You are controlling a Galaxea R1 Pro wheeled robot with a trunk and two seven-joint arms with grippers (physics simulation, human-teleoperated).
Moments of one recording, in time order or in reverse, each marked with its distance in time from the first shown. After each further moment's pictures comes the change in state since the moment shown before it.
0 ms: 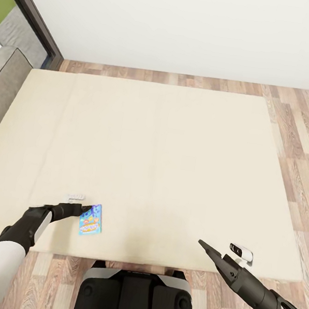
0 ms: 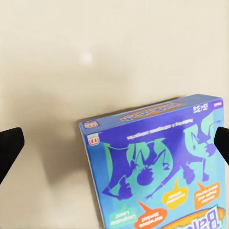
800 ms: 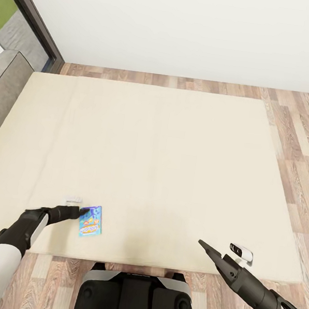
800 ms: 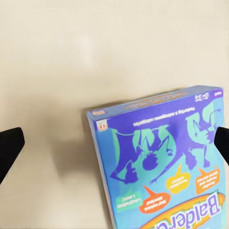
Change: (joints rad) left arm 0.019 0.017 0.003 -0.001 0.000 0.005 -0.028; right arm 0.000 0.000 0.000 0.000 0.000 -0.001 -0.002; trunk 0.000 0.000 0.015
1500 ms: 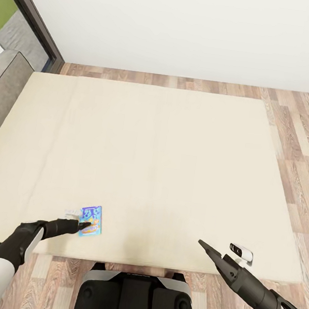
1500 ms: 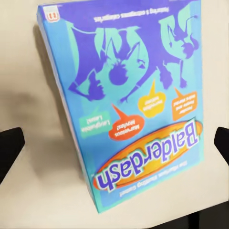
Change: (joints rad) left arm 0.078 0.010 -0.004 0.017 -0.002 -0.030 -0.134; right arm 0.000 -0.001 0.001 0.000 0.000 0.001 -0.001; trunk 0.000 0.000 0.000
